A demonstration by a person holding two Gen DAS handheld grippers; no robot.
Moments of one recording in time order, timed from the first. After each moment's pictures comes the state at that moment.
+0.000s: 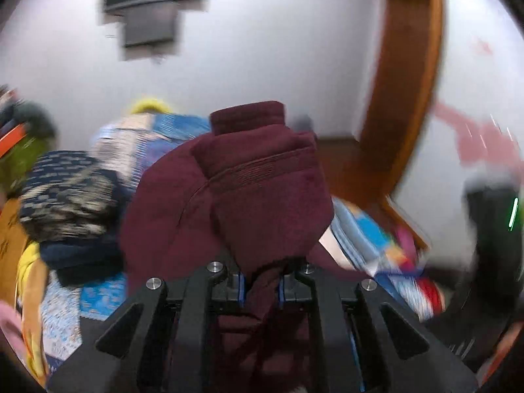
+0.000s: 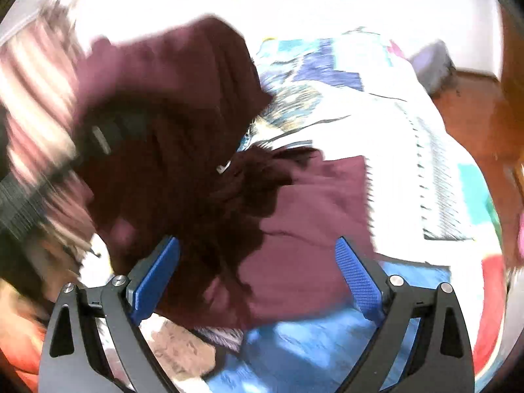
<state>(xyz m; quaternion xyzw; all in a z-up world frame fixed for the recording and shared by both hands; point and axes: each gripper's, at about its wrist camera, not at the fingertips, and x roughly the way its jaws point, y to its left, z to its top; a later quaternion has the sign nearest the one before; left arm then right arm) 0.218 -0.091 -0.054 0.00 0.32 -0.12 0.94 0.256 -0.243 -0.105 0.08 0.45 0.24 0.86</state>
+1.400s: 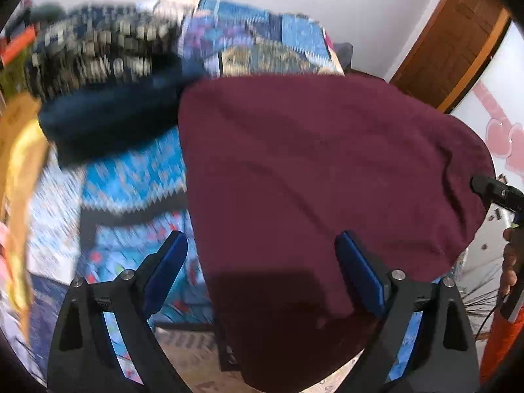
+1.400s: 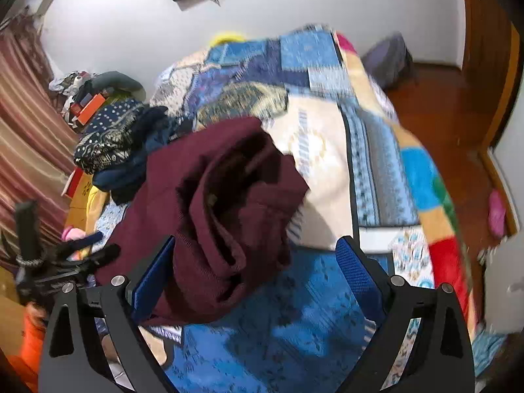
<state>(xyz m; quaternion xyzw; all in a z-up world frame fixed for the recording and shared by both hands) 0.202 0.032 -0.167 -0.11 0.50 -0.06 0.86 0.262 -0.275 -0.131 0.08 0.49 0.20 0.84</state>
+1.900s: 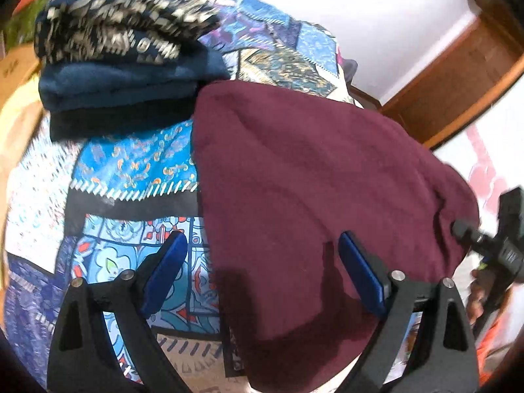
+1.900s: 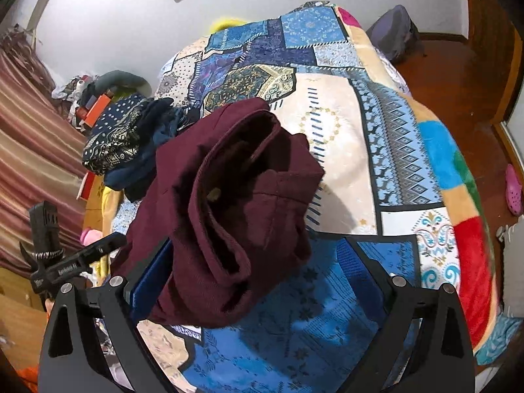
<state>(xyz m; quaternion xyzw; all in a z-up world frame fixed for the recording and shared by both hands) 0.224 0.080 -0.166 -0.22 0.51 -0.07 0.83 0.273 -0.264 -0.137 0.11 0.52 0.22 0.82</state>
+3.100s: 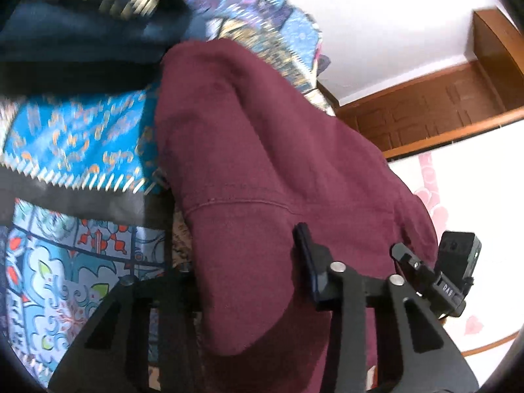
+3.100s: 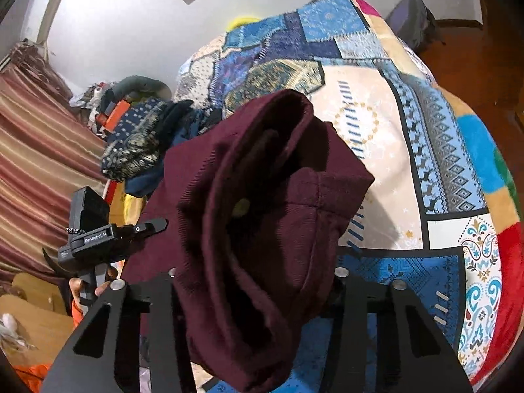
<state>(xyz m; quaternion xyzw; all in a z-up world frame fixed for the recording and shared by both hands) 0.266 0.087 -0.172 -0.34 0.51 -0.17 0.77 0.280 -0.255 -0.139 0.16 0.50 0.27 0.81</state>
